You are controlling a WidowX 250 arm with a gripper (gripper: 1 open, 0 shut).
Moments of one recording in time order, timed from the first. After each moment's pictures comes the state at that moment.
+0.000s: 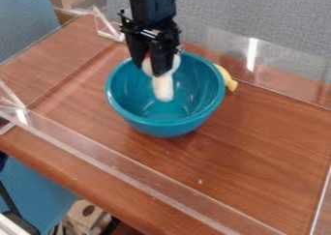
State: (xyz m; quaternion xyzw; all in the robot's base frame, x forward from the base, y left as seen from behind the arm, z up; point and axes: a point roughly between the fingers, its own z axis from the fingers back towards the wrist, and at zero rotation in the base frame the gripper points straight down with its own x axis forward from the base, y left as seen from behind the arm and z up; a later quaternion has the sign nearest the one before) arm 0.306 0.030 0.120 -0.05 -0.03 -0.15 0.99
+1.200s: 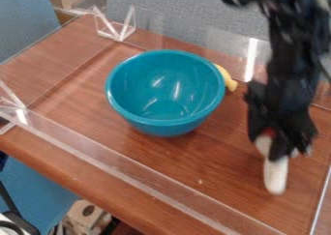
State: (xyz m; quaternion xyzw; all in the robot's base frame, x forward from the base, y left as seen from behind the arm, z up) arm 0.292 -0.144 0.049 -0.03 -0.01 -0.32 0.95
